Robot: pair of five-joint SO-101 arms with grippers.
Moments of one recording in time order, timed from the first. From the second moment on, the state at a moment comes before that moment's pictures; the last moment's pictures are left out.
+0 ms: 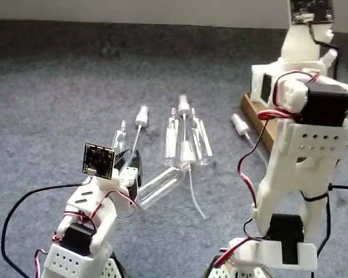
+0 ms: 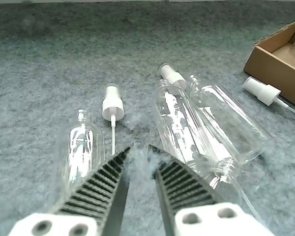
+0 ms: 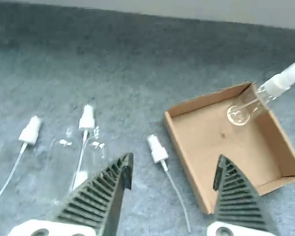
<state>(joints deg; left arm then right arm) 14.5 -104.1 94.1 42.9 13.5 -2.6 -7.9 -39.5 100.3 7.6</state>
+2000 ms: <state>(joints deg) 16.4 -104.1 95.2 42.9 8.2 -17.8 38.3 -42.4 87.4 -0.2</state>
